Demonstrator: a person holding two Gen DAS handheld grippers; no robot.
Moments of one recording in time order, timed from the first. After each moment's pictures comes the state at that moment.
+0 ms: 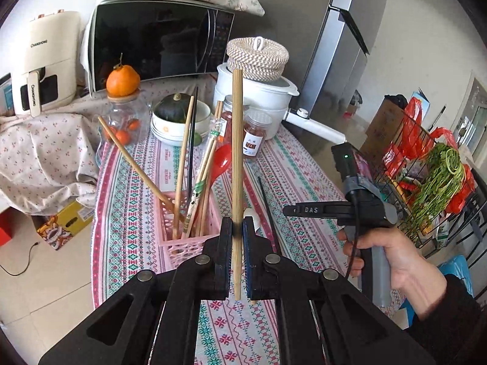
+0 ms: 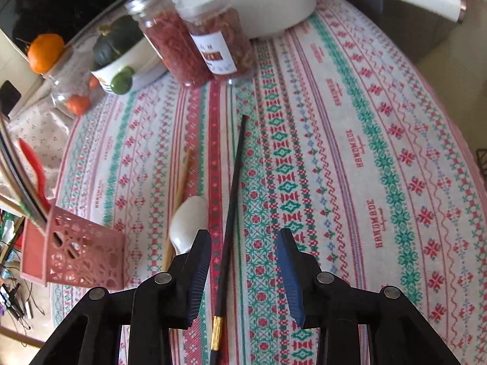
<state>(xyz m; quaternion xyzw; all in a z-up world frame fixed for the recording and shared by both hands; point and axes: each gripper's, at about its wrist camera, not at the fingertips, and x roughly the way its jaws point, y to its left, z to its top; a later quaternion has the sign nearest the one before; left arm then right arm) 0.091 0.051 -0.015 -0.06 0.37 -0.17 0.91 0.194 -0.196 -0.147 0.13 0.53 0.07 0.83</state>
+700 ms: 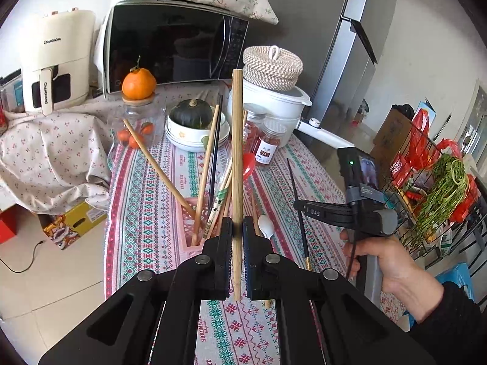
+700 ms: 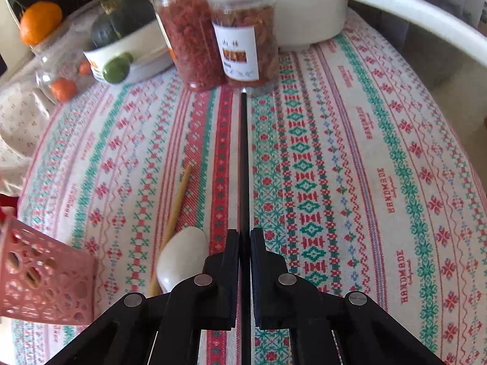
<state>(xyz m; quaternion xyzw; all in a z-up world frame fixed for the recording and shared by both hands) 0.093 0.073 -0.007 -0.07 0.36 -0.15 0.92 0.212 -0.166 -0.152 0.06 0.49 0.06 0.87</state>
